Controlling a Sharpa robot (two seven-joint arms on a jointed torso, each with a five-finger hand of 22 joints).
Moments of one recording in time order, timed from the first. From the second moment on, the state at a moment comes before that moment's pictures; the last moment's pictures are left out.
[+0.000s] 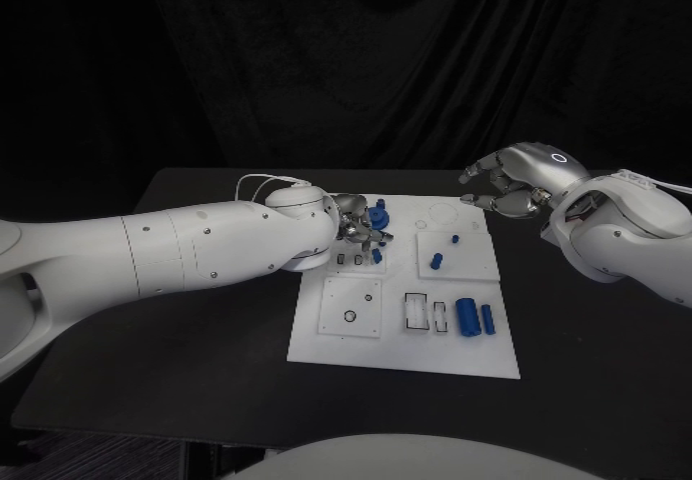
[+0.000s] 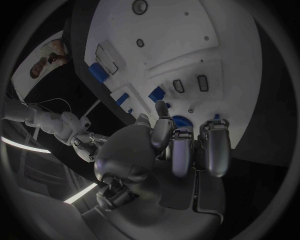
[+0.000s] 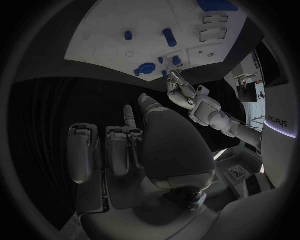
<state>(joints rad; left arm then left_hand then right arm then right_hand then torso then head) 1.35 -0.50 -0.21 1.35 -1.18 -0.08 -0.47 1.15 0.16 -0.24 0.28 0.20 1.01 -0.02 0.58 0.94 1.46 -0.07 1.20 1.28 1.47 -0.12 1.57 1.31 0.07 1.42 -0.02 1.46 1.30 1.42 -0.95 -0.25 1.56 -1.53 -0.51 -0.09 1.40 -0.06 0.17 0.25 0.19 0.87 0.09 0.10 0.27 1.47 -0.01 1.57 1.31 1.47 -0.07 1.57 1.31 0.02 1.47 0.04 1.51 1.31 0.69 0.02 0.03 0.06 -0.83</state>
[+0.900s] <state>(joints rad) 1.35 -0.48 -0.21 1.33 -1.18 -0.06 -0.47 1.17 0.16 -0.23 0.27 0.20 1.01 -0.02 0.57 0.95 1.41 -0.03 1.32 1.10 1.47 -0.12 1.57 1.31 0.07 1.42 -0.02 1.45 1.29 1.42 -0.95 -0.25 1.56 -1.53 -0.51 -0.09 1.40 -0.06 0.17 0.24 0.19 0.88 0.09 0.10 0.27 1.47 -0.01 1.57 1.31 1.47 -0.07 1.57 1.31 0.02 1.47 0.04 1.51 1.31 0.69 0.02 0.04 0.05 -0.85</state>
